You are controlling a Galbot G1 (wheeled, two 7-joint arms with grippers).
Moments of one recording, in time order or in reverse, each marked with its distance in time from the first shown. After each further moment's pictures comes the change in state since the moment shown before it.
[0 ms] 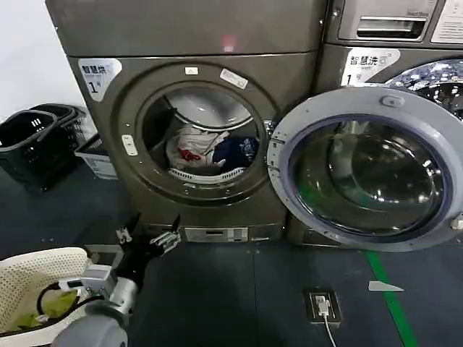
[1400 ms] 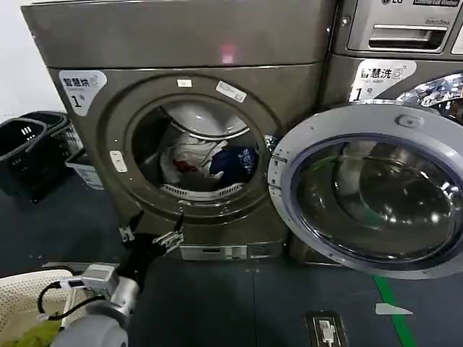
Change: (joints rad) left arm 0.007 0.004 -0.005 -0.019 0.016 -0.008 0.013; right arm -0.005 -0.003 0.005 0.013 0.028 0.019 -0.010
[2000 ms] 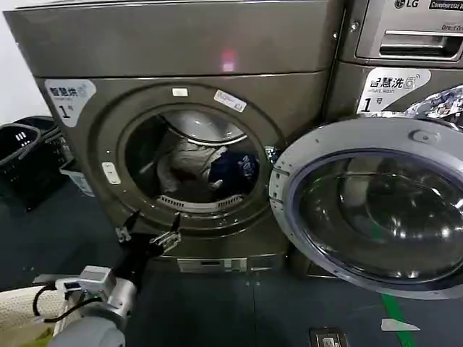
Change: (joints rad) left arm -0.004 0.001 0.004 0.003 0.000 -0.001 0.001; right arm 0.004 -0.002 0.000 -0.009 -0.002 0.001 -0.002
